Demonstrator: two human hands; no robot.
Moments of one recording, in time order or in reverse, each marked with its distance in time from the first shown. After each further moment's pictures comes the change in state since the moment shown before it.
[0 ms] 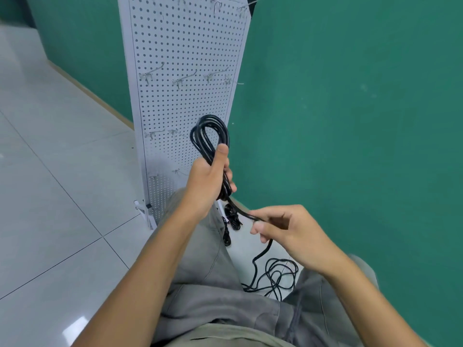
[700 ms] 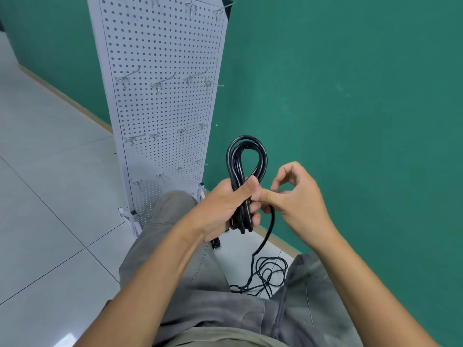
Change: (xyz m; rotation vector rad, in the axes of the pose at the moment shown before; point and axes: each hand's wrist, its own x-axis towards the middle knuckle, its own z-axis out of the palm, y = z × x) left_hand -0.028 -0.014 0.032 -0.093 -0.681 -0.126; right_hand 0.010 -0.022 -0.027 -0.029 0.481 -0.082
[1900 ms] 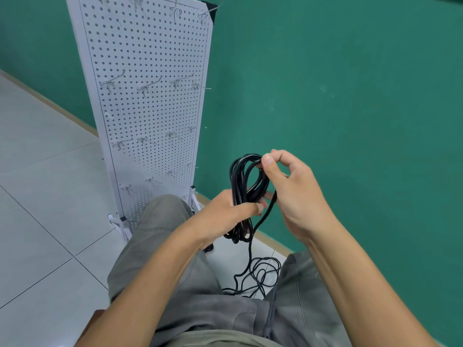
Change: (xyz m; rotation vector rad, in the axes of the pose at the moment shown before) left_hand 0.005 -0.003 0.014 0.330 0.051 -0.064; right_hand -0.006 -0.051 0.003 0.203 0.047 0.070
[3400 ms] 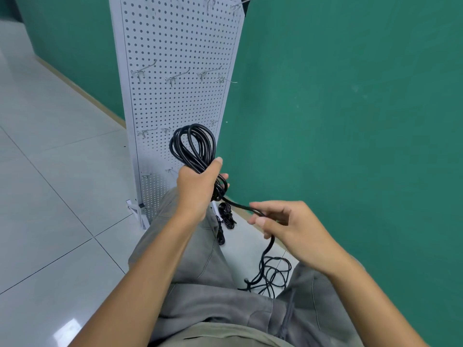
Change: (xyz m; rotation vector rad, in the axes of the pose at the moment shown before) left_hand 0.008 -0.019 -0.054 -0.296 0.934 -0.010; right_hand -0.014 0.064 -0.005 -0.299 -0.431 0.018
